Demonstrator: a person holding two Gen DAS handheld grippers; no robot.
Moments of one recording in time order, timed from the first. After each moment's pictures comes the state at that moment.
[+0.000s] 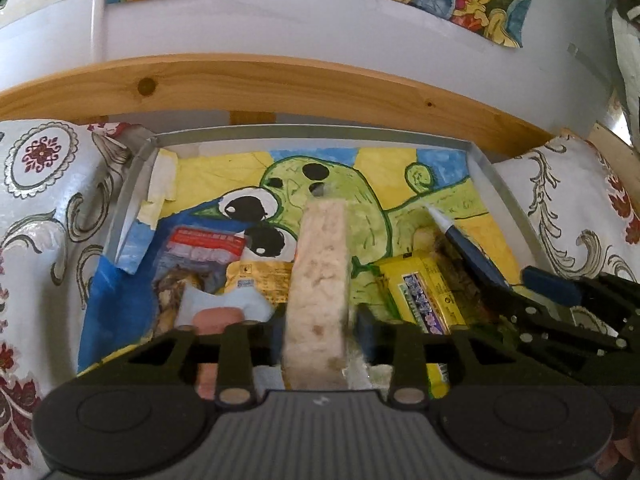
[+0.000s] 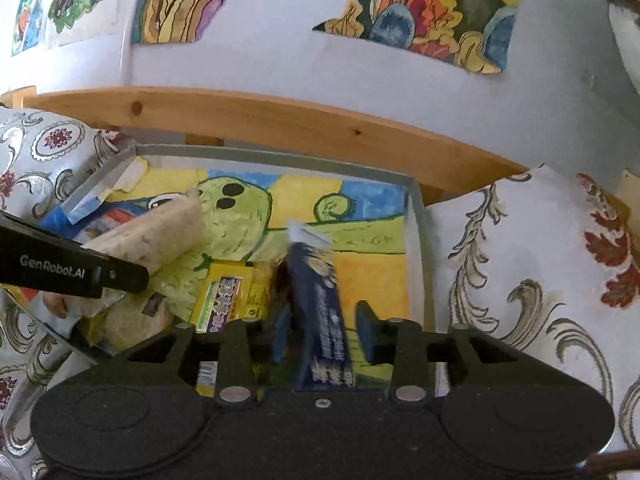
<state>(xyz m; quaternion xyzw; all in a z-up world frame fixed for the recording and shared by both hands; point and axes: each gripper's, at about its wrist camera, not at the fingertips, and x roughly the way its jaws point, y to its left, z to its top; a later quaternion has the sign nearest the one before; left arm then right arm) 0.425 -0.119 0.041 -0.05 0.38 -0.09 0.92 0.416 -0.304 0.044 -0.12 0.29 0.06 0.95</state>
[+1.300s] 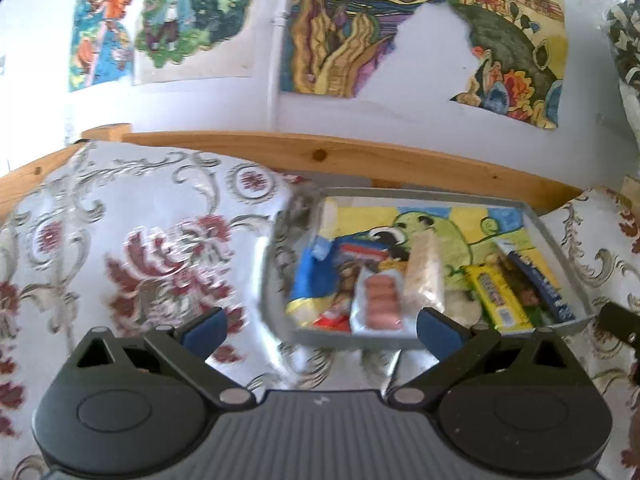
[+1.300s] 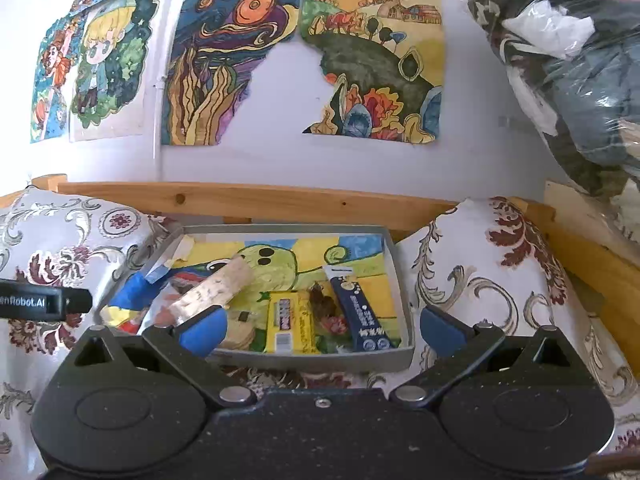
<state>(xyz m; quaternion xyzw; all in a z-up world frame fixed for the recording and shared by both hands) 0.260 -0.053 0.072 -0.05 0.26 0.06 0.96 0.258 -0.294 0.092 -0.04 0.18 0.04 0.98</state>
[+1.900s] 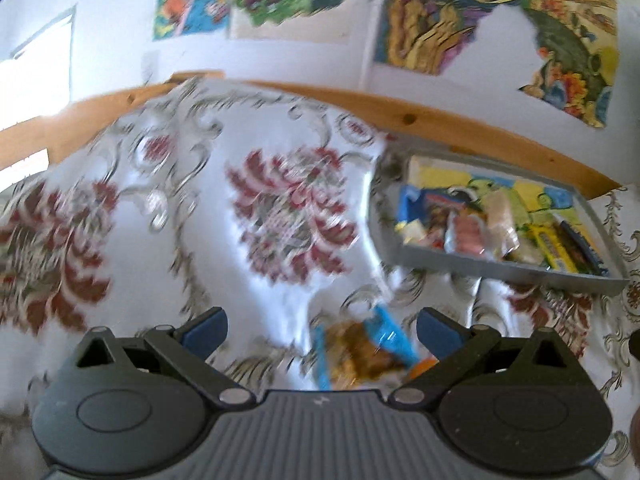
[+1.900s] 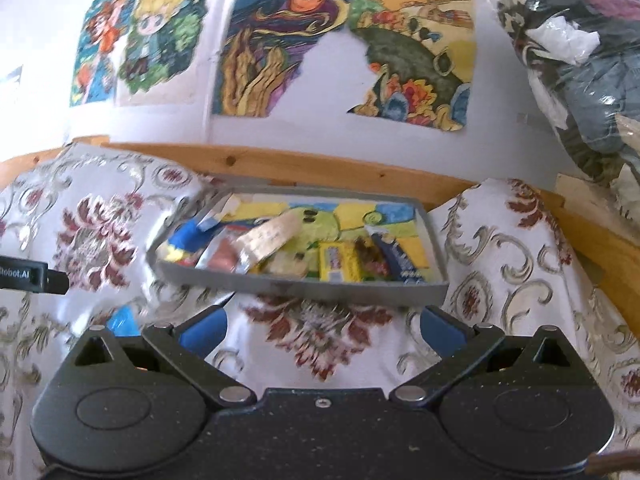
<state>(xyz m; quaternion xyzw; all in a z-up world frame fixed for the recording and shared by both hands) 0.178 0.010 0.033 -0.10 0.29 0.12 0.94 0.182 -0.256 0.053 -0.07 0.20 0.07 0.98</state>
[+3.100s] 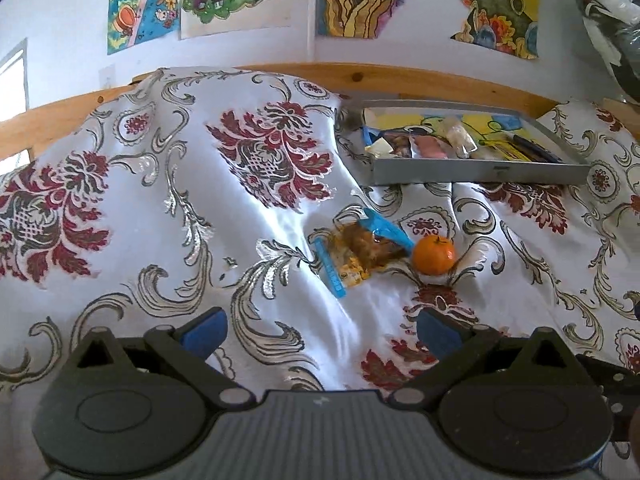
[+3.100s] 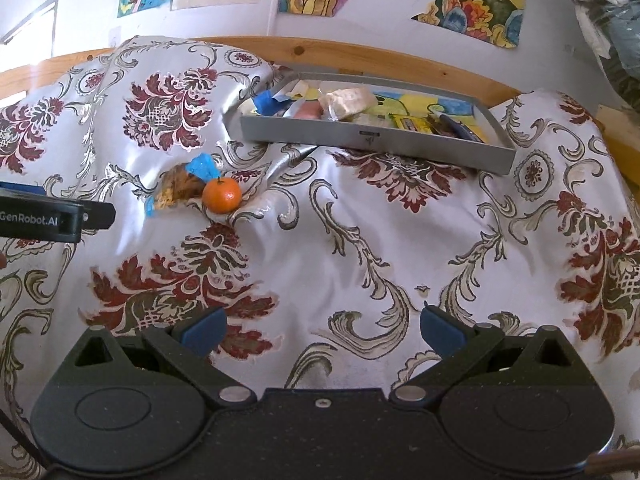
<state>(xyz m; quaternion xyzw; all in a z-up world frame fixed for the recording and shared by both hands) 0.116 0.008 -0.024 -0.01 0.28 0.04 0.96 0.115 -0.216 -0.025 -0.10 0.30 0.10 0.94</state>
